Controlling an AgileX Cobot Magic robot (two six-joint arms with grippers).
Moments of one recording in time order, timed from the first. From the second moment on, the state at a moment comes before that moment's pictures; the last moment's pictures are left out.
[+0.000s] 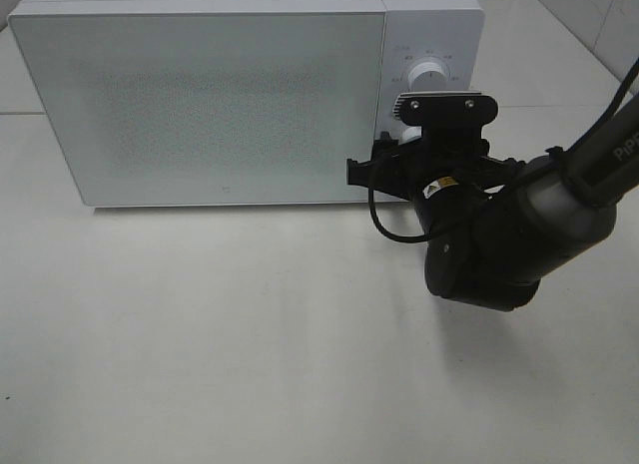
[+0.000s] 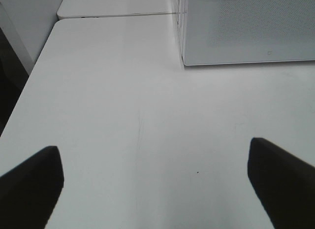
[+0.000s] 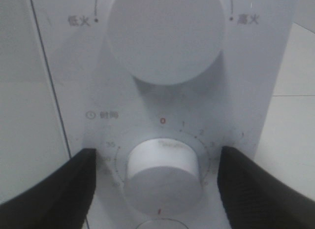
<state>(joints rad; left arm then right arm) 0.00 0.00 -0.50 -0.01 1.04 0.04 0.61 2.09 -0.79 0.73 -1.19 -0.25</state>
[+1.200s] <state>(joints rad) 0.00 0.00 -0.50 -0.01 1.04 0.04 0.62 2.09 -0.79 0.74 -1.20 -0.07</state>
